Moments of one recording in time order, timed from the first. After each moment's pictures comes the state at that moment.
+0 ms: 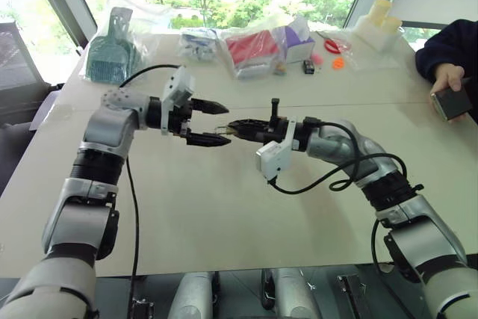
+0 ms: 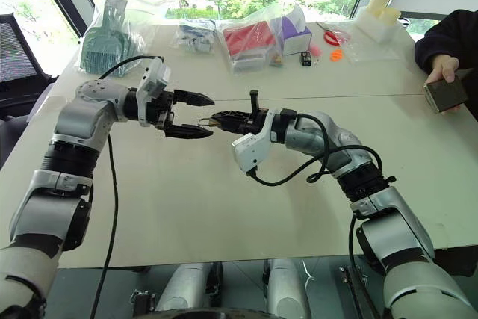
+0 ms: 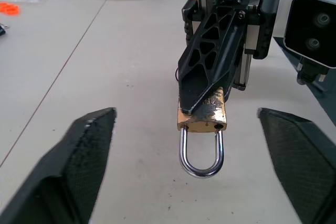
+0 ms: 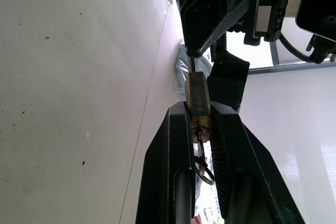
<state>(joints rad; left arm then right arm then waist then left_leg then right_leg) -0.91 0.57 -0.12 0.40 -0.34 0.36 -1.45 -0.79 -0.56 0.39 0.29 -0.49 -0.77 0.52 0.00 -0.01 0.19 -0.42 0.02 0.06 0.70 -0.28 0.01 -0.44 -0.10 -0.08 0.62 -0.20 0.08</state>
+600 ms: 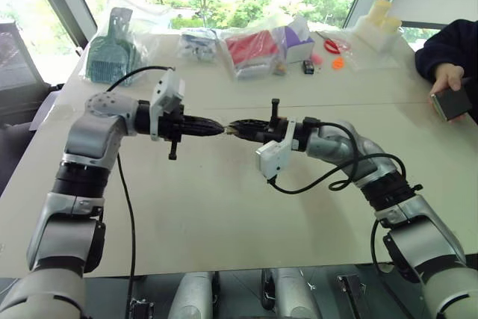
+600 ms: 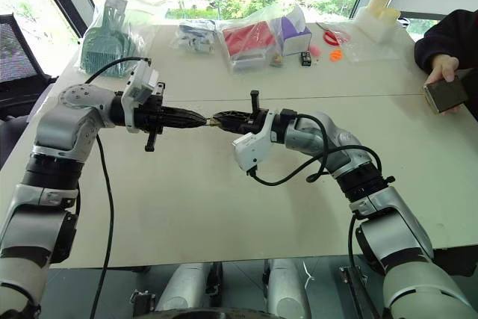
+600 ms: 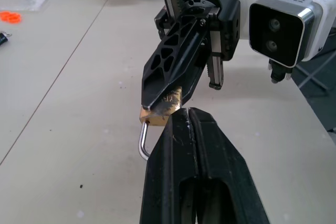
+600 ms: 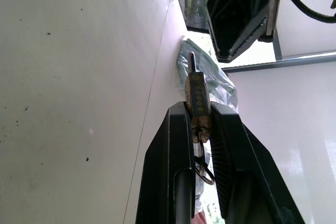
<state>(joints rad) -0.79 0.63 -0.09 0.22 -0.41 0.41 -1.43 -0.79 -0.56 0.39 0.30 -0.49 -0.76 0.52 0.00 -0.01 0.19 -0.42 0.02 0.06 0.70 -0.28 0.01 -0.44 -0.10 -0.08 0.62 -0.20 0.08</state>
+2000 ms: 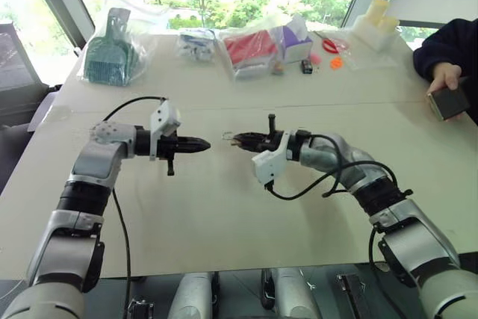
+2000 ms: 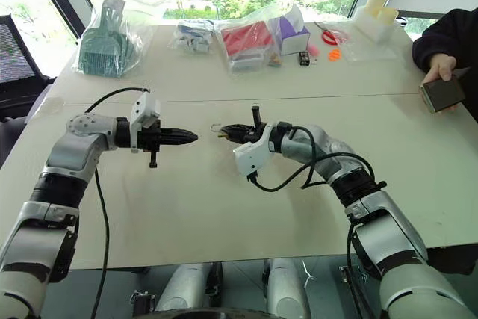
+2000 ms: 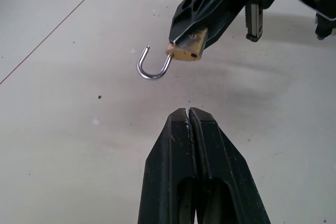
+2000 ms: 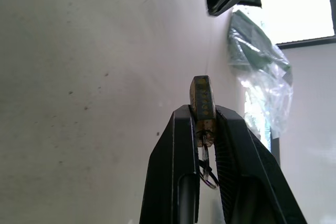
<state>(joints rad) -0.63 0.63 -0.09 0.29 -0.30 0.27 -1.31 -0.76 -0.51 0.46 0.48 -0.64 -0.74 0.42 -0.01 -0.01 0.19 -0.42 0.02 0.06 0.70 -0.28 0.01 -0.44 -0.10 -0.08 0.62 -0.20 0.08</state>
